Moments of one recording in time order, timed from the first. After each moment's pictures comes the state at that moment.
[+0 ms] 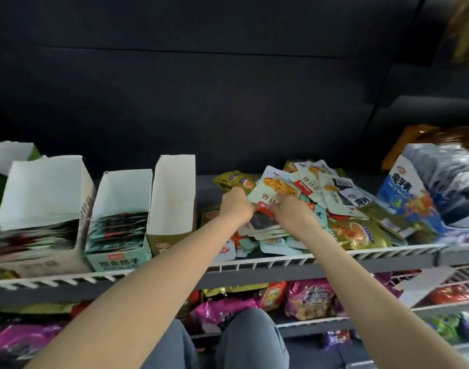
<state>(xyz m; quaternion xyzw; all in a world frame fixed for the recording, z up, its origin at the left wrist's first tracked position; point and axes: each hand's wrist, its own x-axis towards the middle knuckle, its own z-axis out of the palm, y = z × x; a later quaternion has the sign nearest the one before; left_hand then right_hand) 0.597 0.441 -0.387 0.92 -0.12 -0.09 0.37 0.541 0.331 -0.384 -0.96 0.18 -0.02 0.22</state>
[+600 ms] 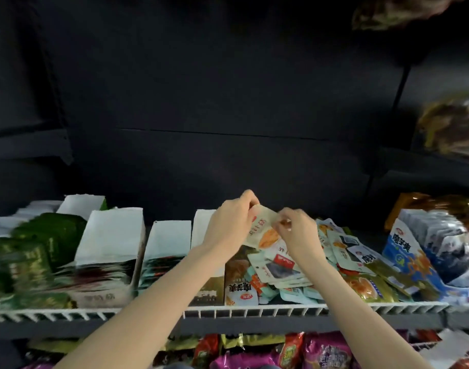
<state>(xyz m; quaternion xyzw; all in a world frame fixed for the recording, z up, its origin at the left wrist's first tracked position) 0.547 0.534 -0.285 0.87 -0.31 0.22 0.32 0.515 0.384 -0.311 -0.92 0.08 -0.27 0.29</state>
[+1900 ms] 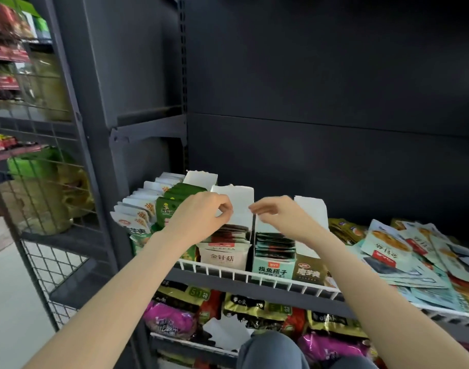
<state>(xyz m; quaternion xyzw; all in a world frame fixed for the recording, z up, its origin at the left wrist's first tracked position) 0.543 0.795 -0.294 0.94 -0.21 0.19 0.19 0.543 0.598 -0.290 -0.92 -0.17 -0.05 0.35</state>
